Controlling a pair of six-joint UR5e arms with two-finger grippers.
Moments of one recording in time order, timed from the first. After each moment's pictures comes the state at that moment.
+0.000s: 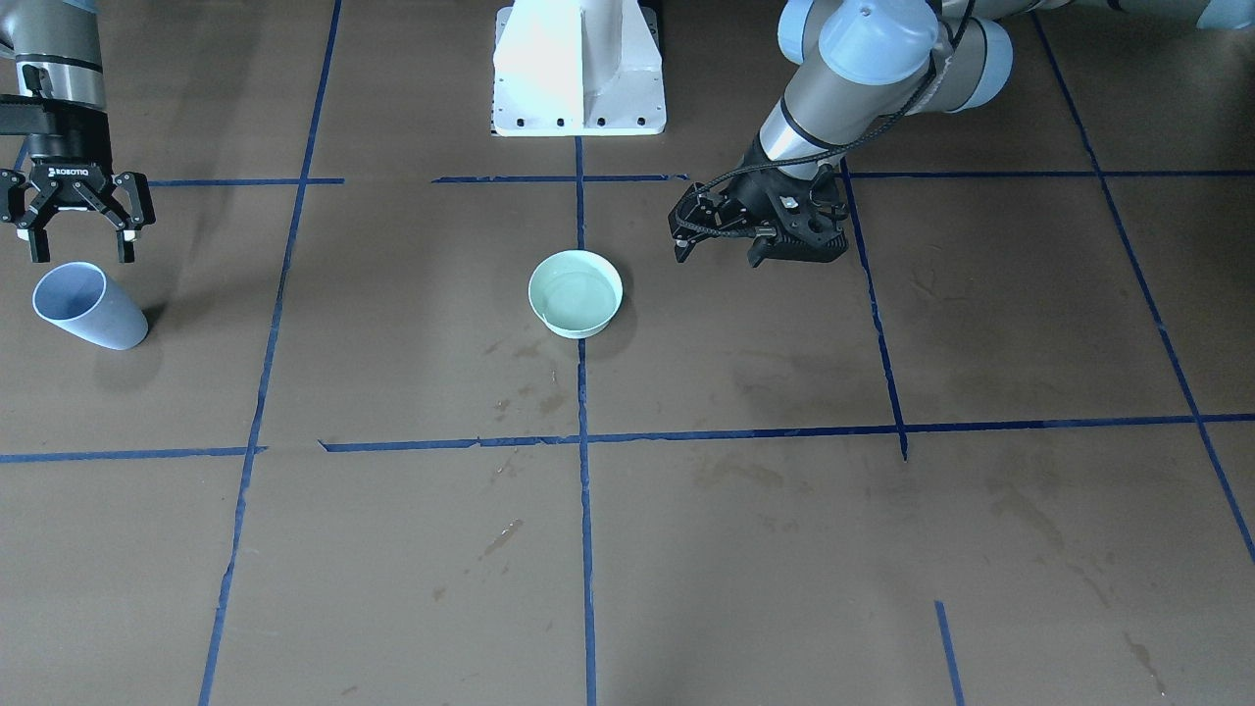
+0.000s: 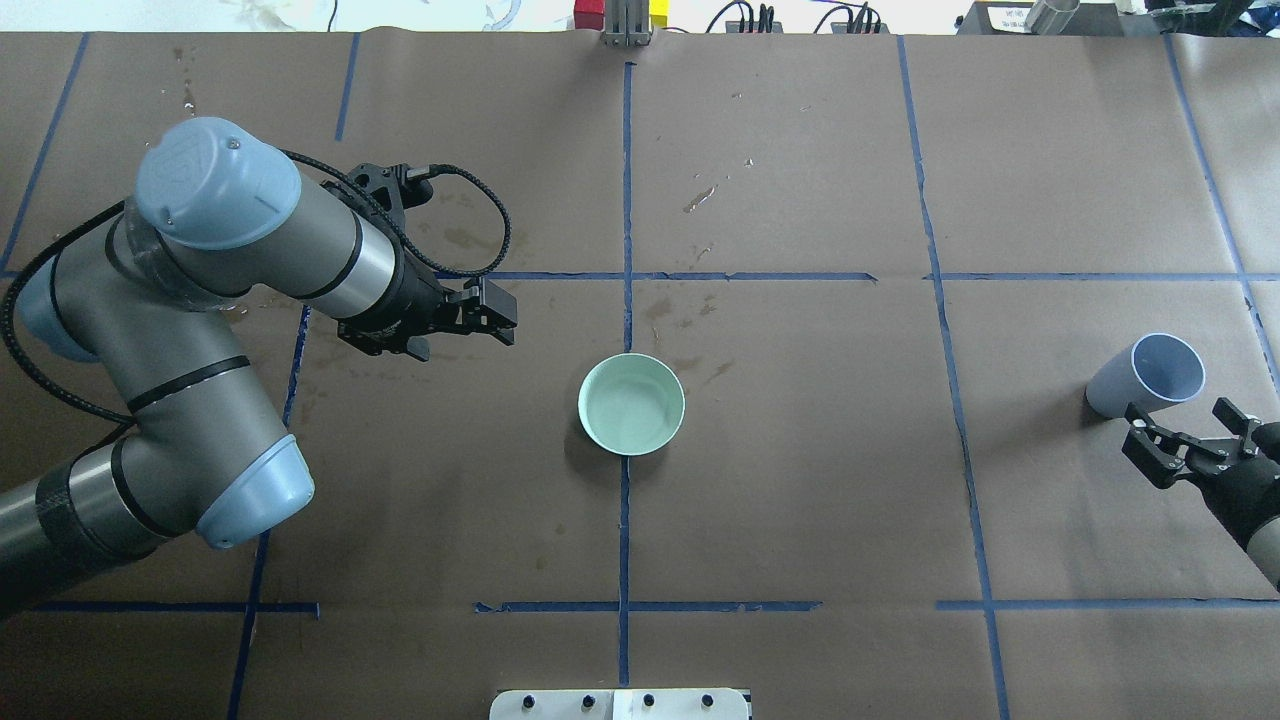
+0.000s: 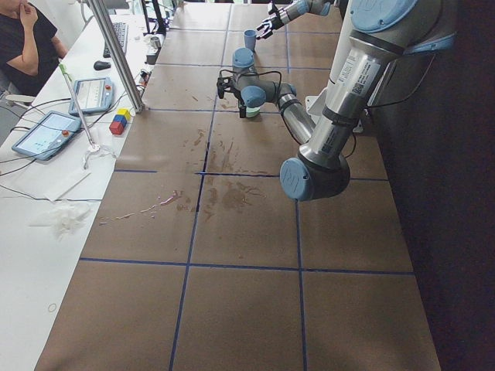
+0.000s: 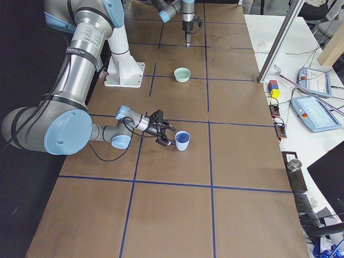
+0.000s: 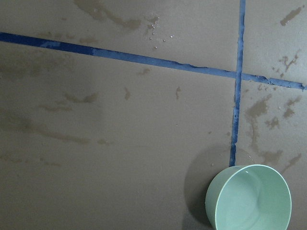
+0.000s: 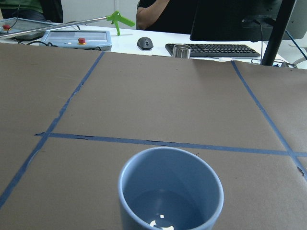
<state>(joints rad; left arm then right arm) -0.67 -2.06 -1.84 -1.82 -2.09 -1.31 0.18 -2.10 1.82 -0.45 0.69 1.36</state>
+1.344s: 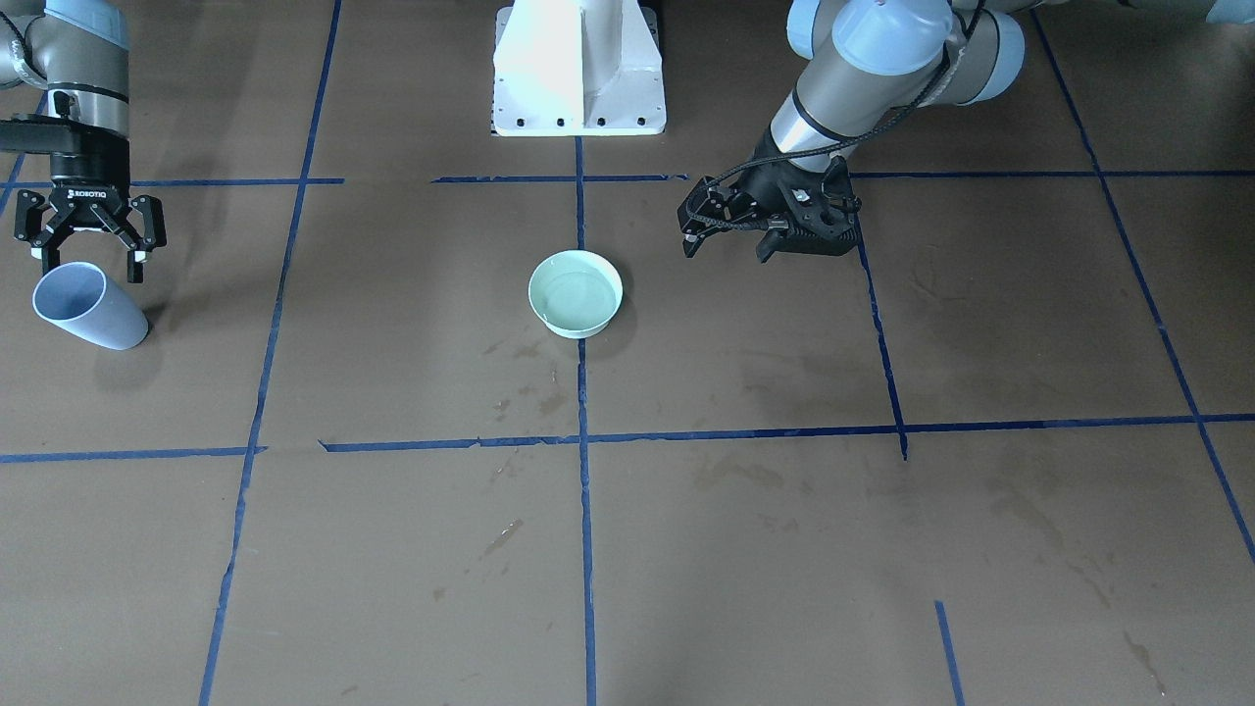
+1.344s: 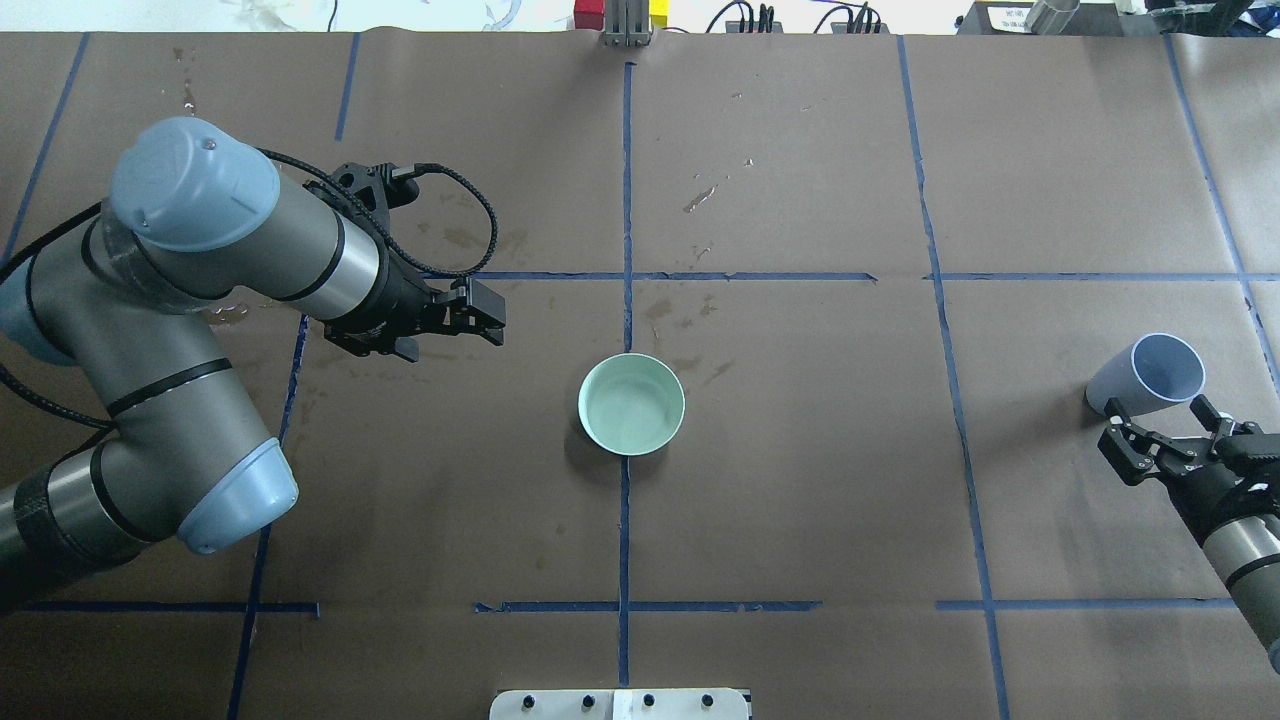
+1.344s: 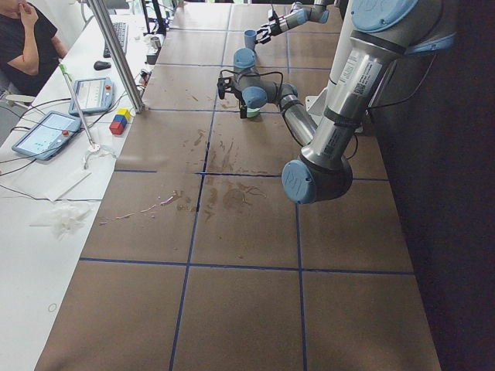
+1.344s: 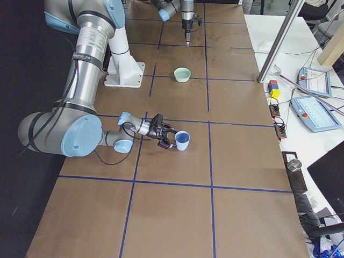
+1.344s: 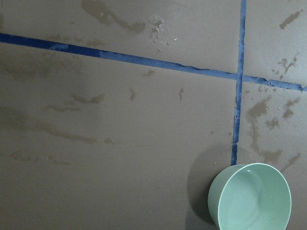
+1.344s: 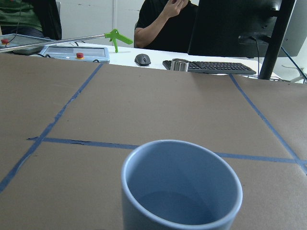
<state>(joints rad) -0.68 -2.04 -1.87 -1.82 -2.09 -1.31 0.16 -2.00 1.71 -0.45 0.59 1.37</state>
